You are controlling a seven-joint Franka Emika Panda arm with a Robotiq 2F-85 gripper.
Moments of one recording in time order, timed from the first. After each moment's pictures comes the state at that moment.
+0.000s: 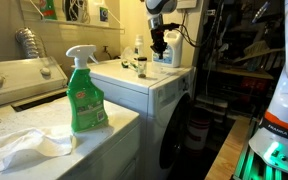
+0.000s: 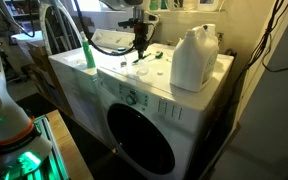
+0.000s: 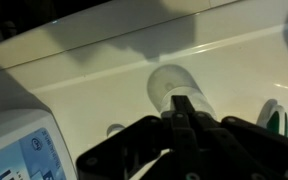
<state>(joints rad) 0.01 0.28 -0.02 -1.59 -0.14 1.70 0.10</state>
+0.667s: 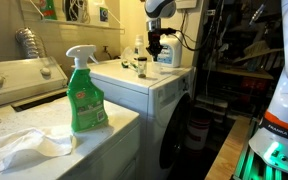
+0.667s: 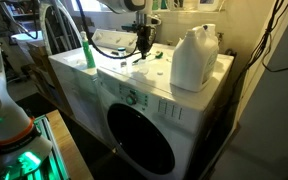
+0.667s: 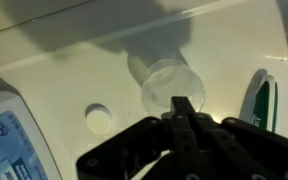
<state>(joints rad) 0.00 0.31 -0.02 -1.60 -0.06 1.83 0.09</state>
